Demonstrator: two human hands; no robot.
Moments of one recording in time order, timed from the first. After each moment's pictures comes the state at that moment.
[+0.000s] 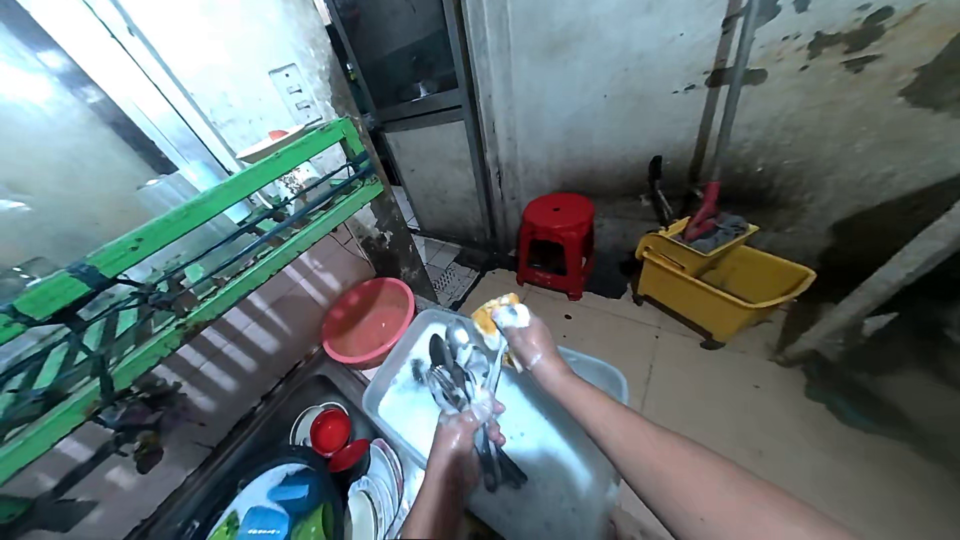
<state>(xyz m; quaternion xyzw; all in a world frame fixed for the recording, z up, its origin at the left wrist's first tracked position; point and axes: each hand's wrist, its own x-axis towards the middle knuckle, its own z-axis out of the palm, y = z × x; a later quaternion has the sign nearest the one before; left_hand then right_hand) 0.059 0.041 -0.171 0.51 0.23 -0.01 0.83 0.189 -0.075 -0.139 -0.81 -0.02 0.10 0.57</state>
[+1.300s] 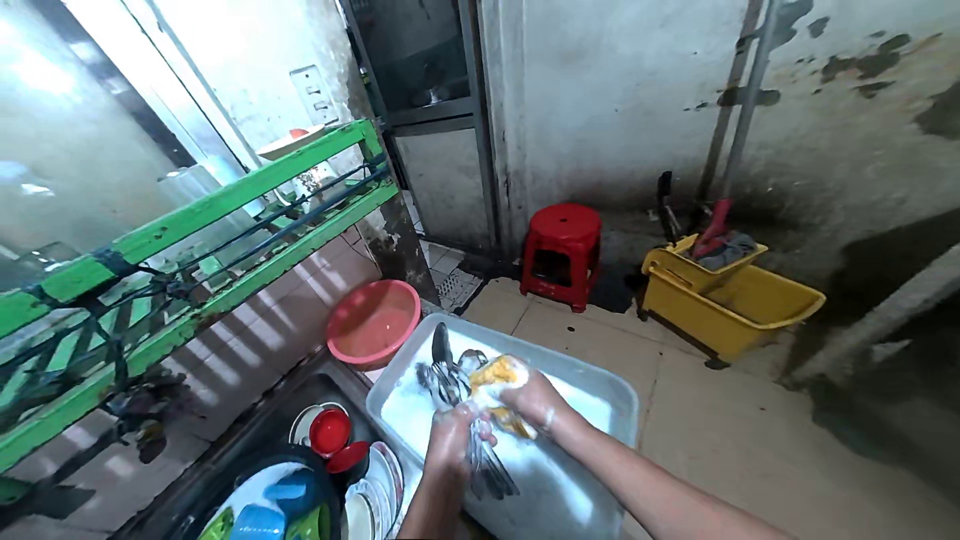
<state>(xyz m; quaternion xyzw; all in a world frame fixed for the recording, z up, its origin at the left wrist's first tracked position) 0.068 0.049 -0.168 0.48 0.31 0.02 0.82 0.148 -0.078 -0.141 -0.78 -0.09 0.27 0.56</state>
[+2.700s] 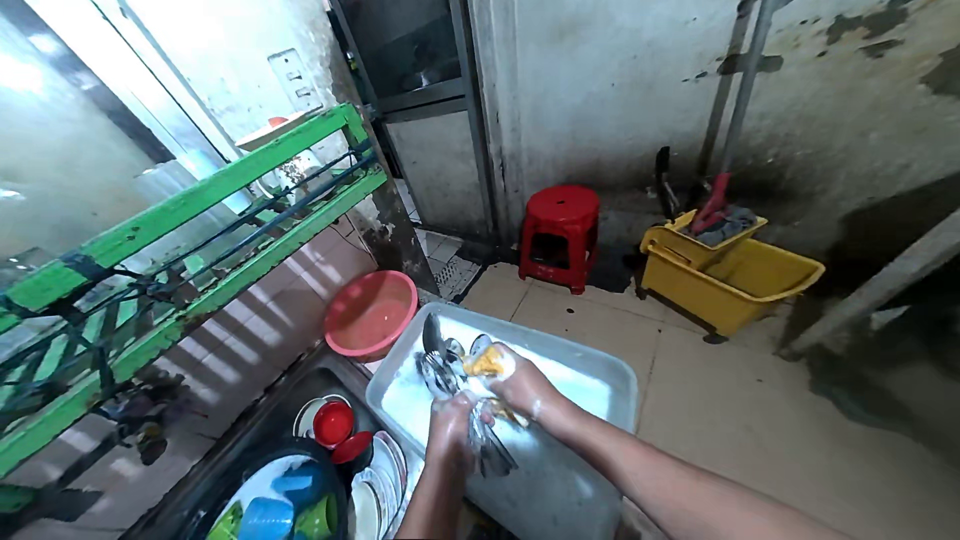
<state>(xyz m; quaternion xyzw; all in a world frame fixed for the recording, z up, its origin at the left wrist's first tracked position) 0.067 0.043 -0.164 0.54 0.32 0.05 0.77 0.145 -0.070 -0.137 -0.83 -0.16 0.25 0.48</state>
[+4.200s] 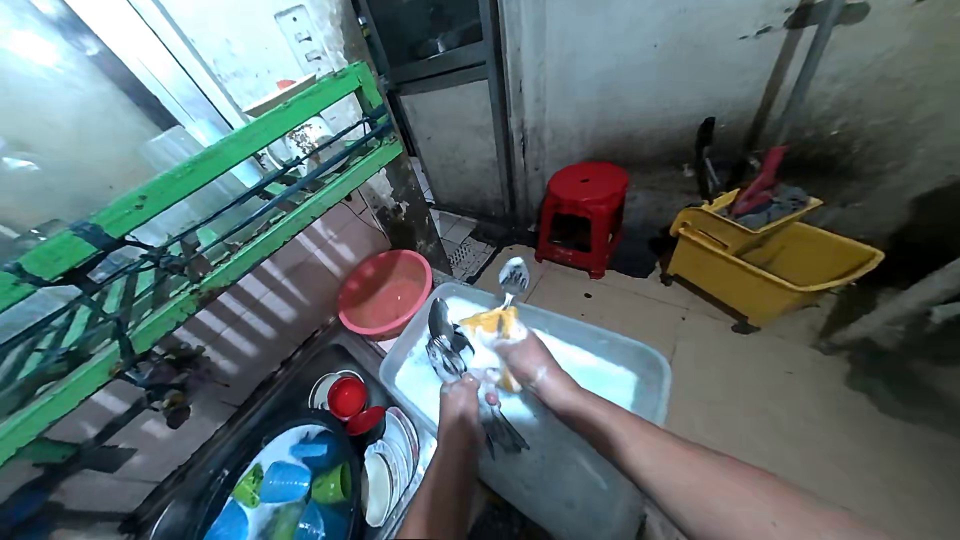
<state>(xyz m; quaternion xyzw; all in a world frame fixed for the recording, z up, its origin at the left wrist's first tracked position) 0.071 0.051 -0.171 0.53 0.38 0.09 0.75 0.149 -0.041 -0.153 -0.74 -0.03 0.24 0.63</state>
